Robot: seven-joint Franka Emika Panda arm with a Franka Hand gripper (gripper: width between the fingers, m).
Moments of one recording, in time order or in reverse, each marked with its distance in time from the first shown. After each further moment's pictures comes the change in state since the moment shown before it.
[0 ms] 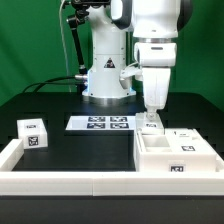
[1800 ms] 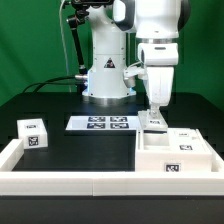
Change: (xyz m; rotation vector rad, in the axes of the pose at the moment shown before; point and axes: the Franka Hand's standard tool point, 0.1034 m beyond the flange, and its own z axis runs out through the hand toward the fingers) arm 0.005 -0.028 0.006 -0.002 0.009 -0.030
